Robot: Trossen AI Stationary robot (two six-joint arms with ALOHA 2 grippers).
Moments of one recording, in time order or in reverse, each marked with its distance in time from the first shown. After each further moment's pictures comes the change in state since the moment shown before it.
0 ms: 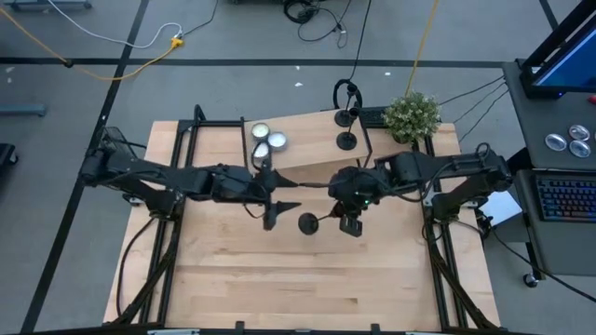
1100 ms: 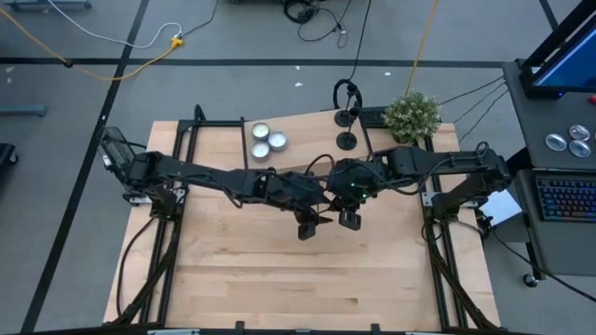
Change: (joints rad) left arm 0.039 0.435 0.420 -0.223 0.192 -0.008; right arm -0.059 0.007 0.002 -0.005 -0.014 -0.096
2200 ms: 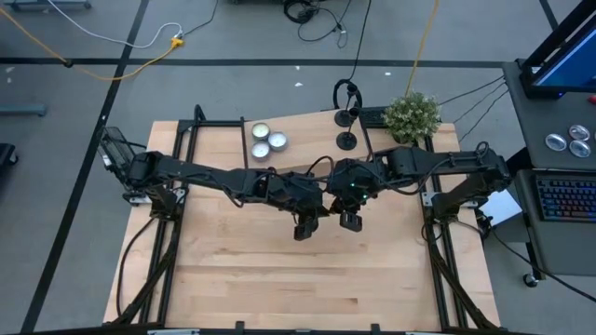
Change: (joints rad) left arm 0.005 -0.001 -0.001 -0.053 0.036 0.060; right arm 0.001 0.000 0.000 0.008 -0.030 -0.008
